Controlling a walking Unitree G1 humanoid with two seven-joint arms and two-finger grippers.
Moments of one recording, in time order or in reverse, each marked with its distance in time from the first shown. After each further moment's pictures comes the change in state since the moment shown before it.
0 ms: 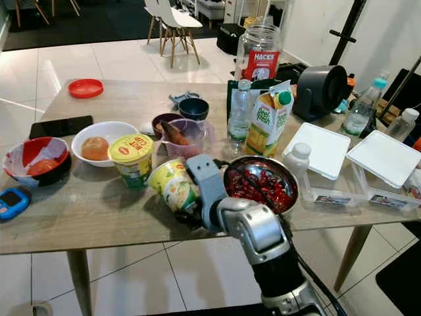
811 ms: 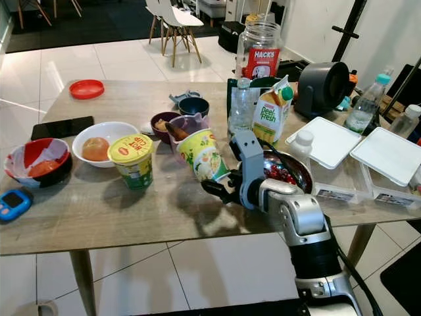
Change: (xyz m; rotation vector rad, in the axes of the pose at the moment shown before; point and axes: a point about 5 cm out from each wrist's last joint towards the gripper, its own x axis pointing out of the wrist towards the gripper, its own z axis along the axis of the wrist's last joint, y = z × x) left arm 0.000 0.001 0.000 -0.015 -0.007 0.010; right arm -0.034 -0.062 0.016 0.013 -0.207 0.060
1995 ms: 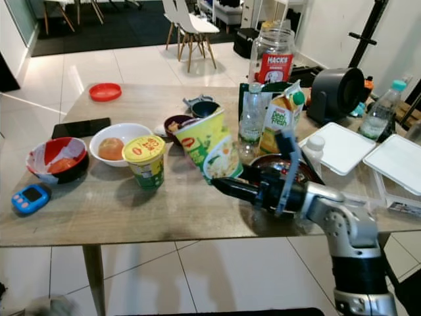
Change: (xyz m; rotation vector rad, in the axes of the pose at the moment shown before) left arm -0.069 0.132 0.033 -0.574 -0.516 0.526; right arm -0.071 -0.004 0.011 0.097 -0.345 0.547
